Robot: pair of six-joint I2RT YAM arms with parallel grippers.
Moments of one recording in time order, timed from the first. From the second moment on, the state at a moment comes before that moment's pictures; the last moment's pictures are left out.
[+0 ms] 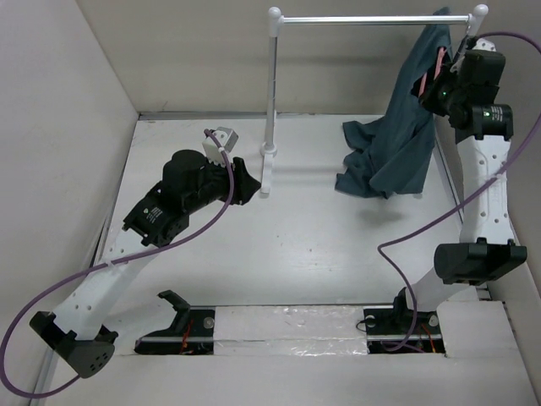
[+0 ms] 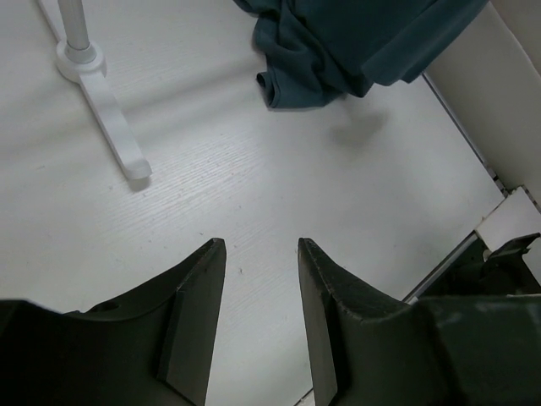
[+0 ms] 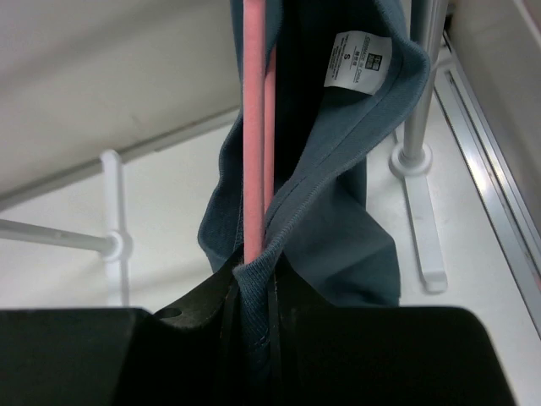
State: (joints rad) left arm -0.63 1.00 1.19 -0.54 0.12 -0.34; right arm -0.08 1.60 2.01 -0.81 0.04 0.32
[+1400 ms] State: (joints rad) left arm -0.63 0.97 1.12 -0.52 0.12 -0.34; right arm -0.08 1.78 2.12 -0.65 -0.04 0.35
